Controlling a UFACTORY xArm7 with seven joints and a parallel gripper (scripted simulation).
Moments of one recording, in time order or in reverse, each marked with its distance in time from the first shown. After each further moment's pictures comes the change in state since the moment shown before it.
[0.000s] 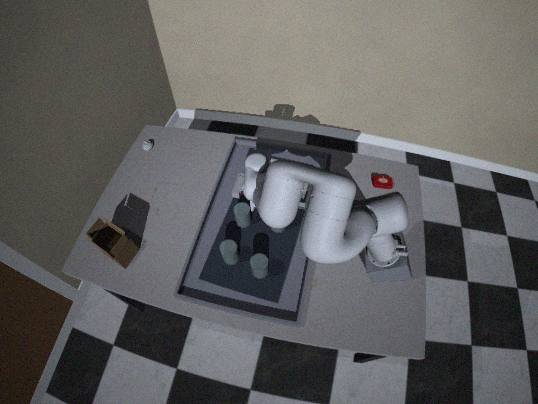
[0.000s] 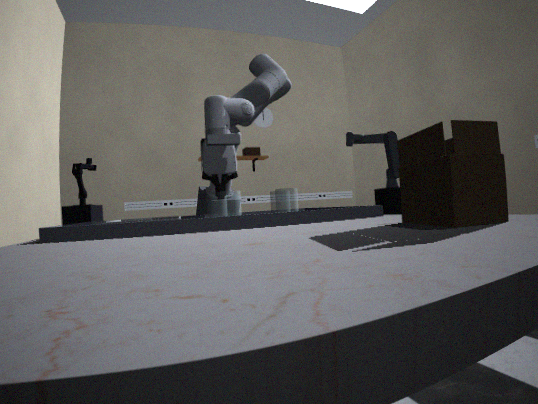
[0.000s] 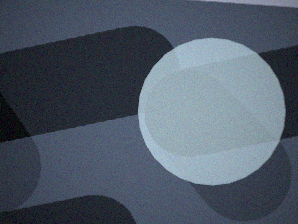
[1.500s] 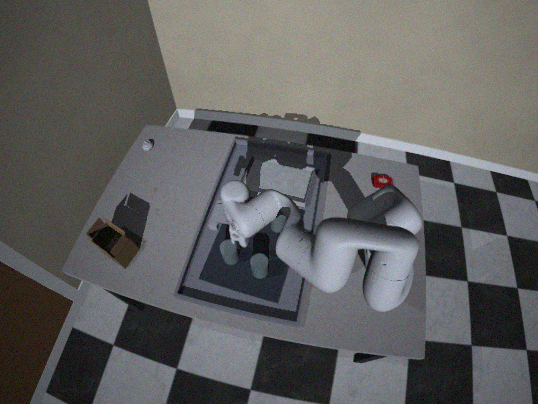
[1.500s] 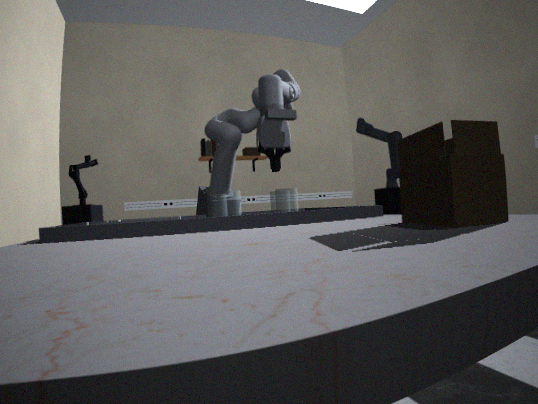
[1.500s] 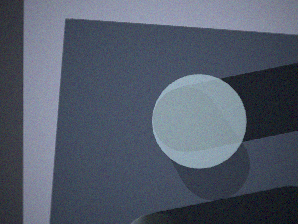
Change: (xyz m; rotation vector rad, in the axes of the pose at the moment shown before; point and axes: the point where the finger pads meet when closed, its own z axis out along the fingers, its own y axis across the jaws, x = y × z) arm 0.011 -0.173 -0.075 0.001 -0.001 -0.002
